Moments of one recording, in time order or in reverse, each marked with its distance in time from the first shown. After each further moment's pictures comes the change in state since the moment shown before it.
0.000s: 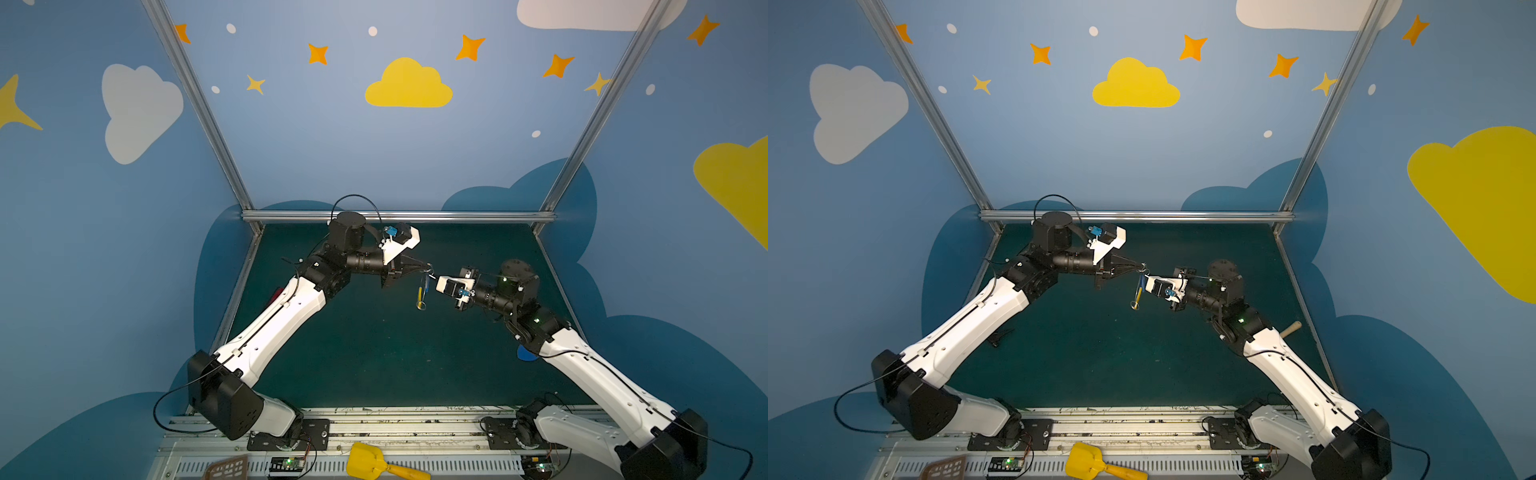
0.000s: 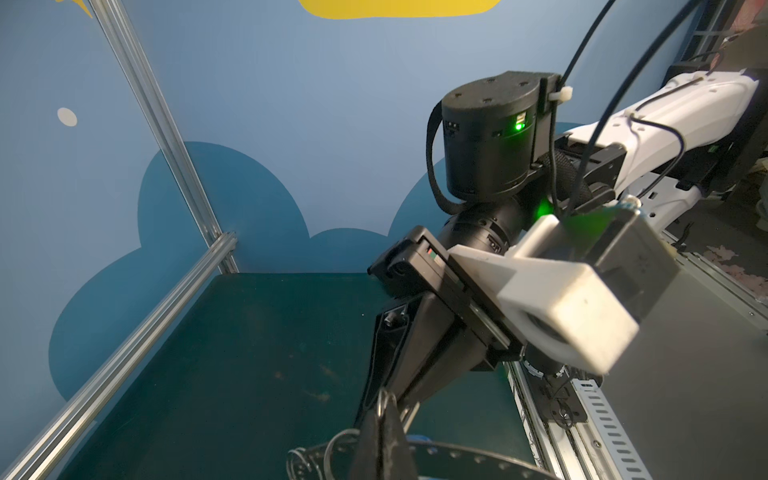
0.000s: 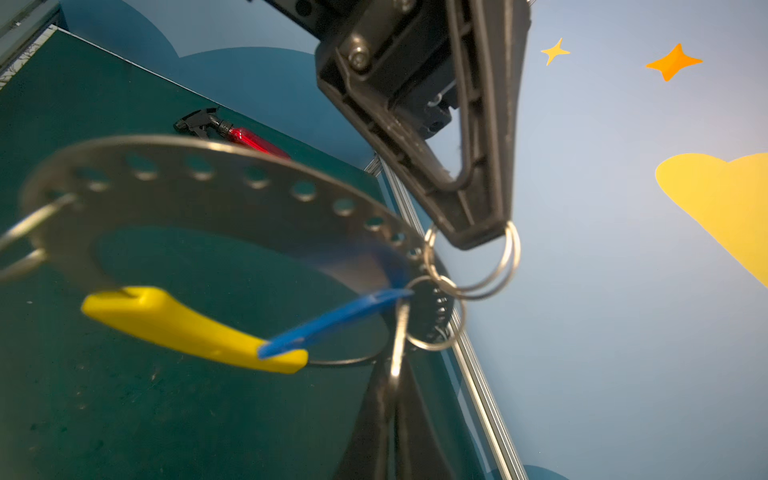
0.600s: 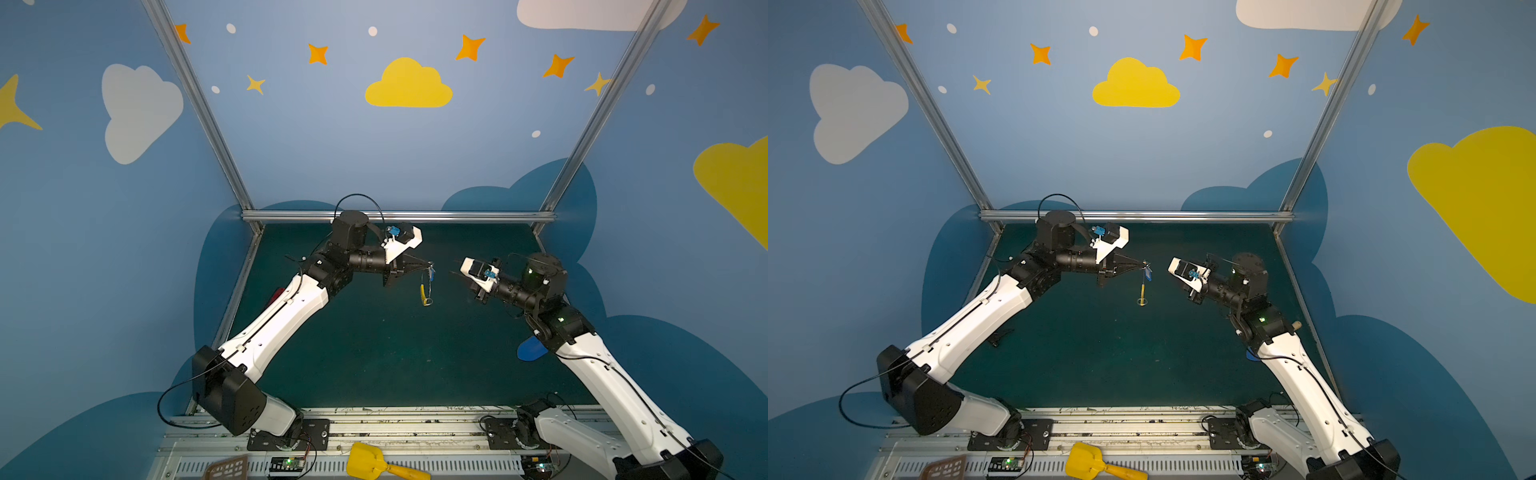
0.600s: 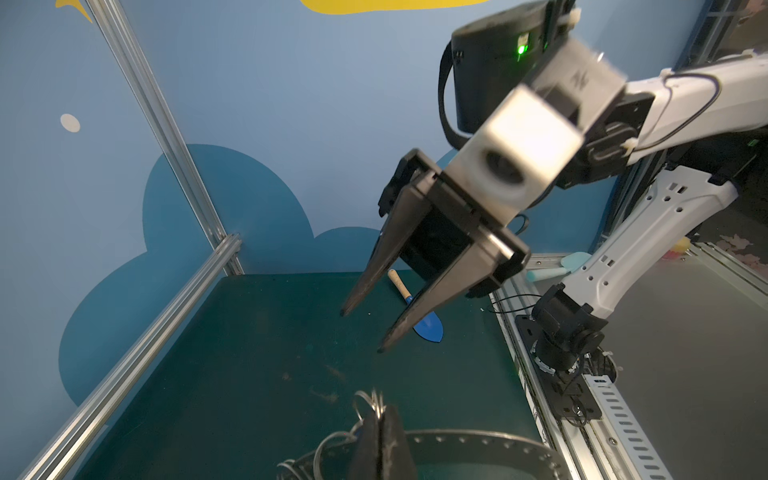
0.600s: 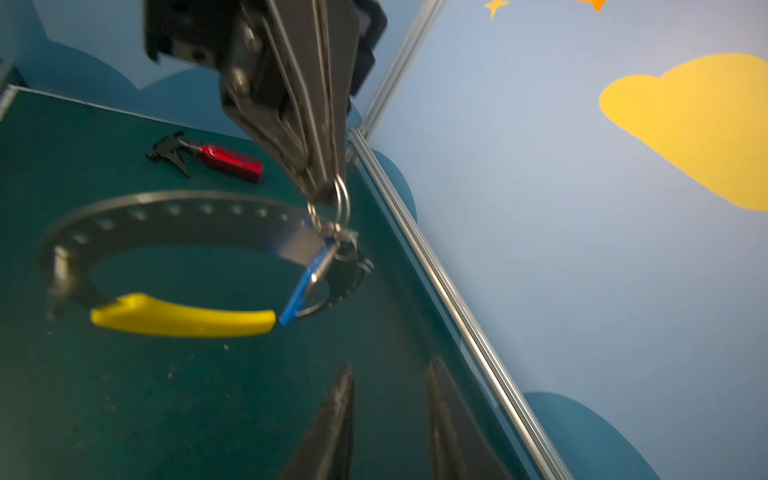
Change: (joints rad) left arm -0.006 0.027 0.024 -0.031 -0.008 0.050; right arm -0.159 -0.060 0.107 -0.139 -0.118 0.182
